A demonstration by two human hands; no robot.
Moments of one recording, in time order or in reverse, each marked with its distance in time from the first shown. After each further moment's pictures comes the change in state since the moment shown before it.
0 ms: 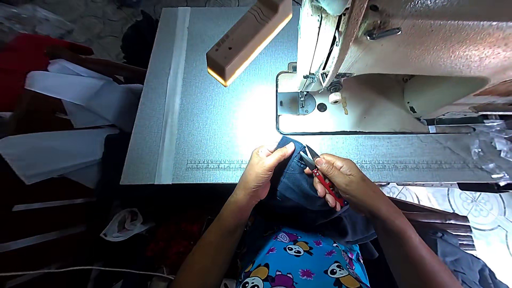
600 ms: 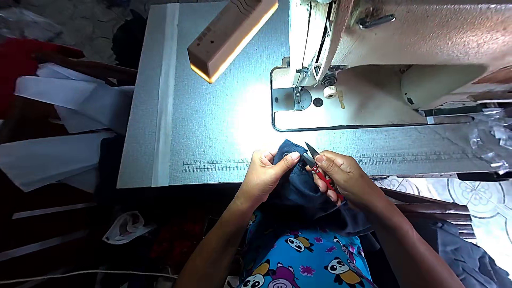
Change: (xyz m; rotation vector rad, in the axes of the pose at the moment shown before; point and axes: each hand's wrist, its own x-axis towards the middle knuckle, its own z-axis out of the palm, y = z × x) left_hand -0.005 -0.014 0.002 0.169 -0.060 0.209; right_hand -0.002 0.009 0.000 -0.006 0.099 -0.021
